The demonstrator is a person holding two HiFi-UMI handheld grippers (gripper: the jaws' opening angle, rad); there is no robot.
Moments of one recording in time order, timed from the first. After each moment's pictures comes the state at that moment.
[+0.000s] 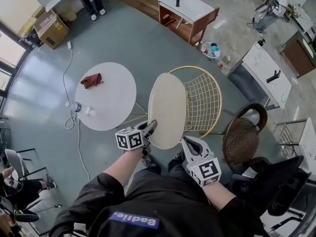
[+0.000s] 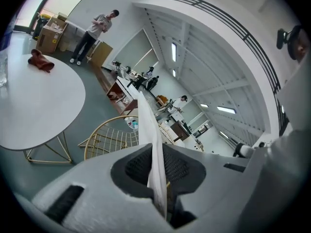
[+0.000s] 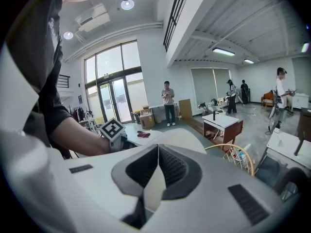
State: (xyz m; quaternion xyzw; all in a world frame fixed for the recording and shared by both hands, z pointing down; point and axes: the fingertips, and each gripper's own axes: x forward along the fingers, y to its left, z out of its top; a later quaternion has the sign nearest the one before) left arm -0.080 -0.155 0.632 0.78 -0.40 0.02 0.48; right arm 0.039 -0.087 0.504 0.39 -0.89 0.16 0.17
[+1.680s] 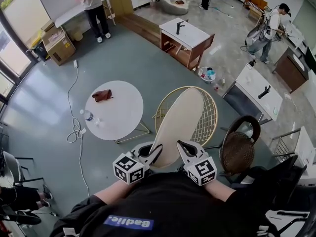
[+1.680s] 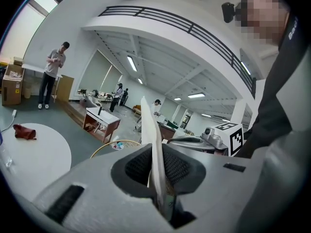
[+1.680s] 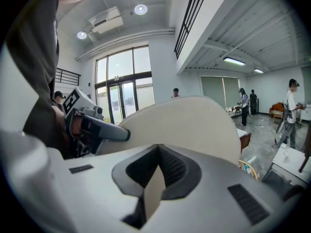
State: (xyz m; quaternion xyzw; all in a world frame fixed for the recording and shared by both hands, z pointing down) left arm -0.080 -0.049 0.439 0.90 -0.34 0.03 0.27; right arm -0.012 -0.062 0.439 0.36 -0.92 0.10 0.15
